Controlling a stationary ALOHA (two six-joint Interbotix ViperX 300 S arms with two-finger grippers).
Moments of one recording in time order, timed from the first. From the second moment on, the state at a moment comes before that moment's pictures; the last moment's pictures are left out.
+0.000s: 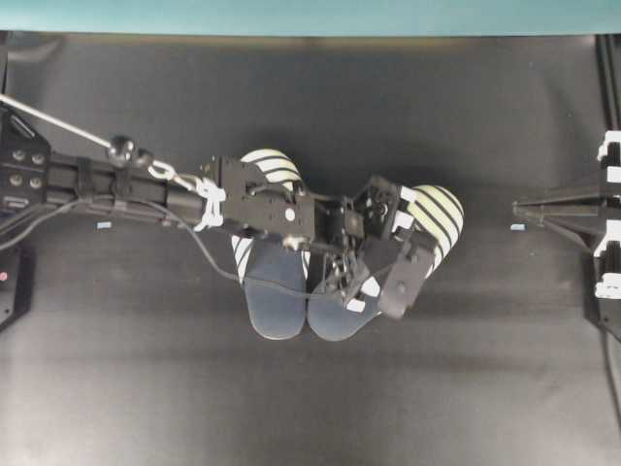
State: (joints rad) left arm 0.07 0.52 0.01 0.06 0.26 0.57; right arm -0.07 -1.12 1.28 0.02 -0.02 0.04
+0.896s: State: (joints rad) left arm 0.16 0.33 0.01 0.06 0.58 0.04; right arm -0.07 -1.14 1.29 0.02 -0.02 0.04
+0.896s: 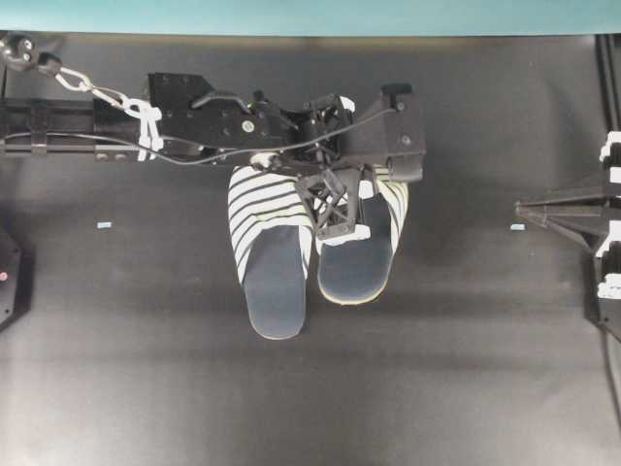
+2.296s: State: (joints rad) left arm 0.13 0.44 0.01 0.06 0.61 -0.03; right arm -0.07 -1.14 1.31 0.02 -0.02 0.04
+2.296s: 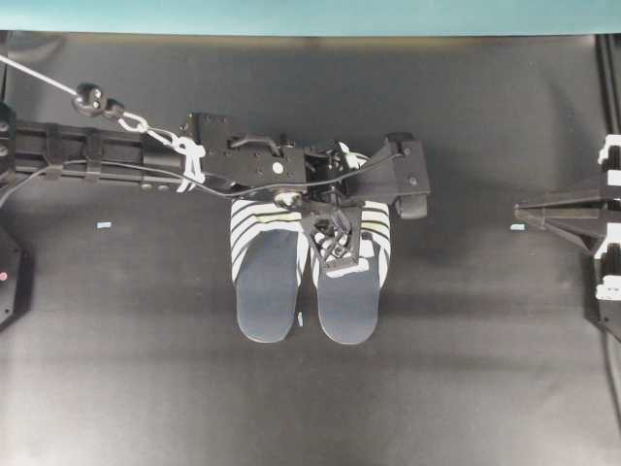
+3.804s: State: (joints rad) left arm 0.01 -0.15 0.54 0.06 0.17 0.00; right arm -0.07 -1.27 1.35 0.02 0.06 0.04
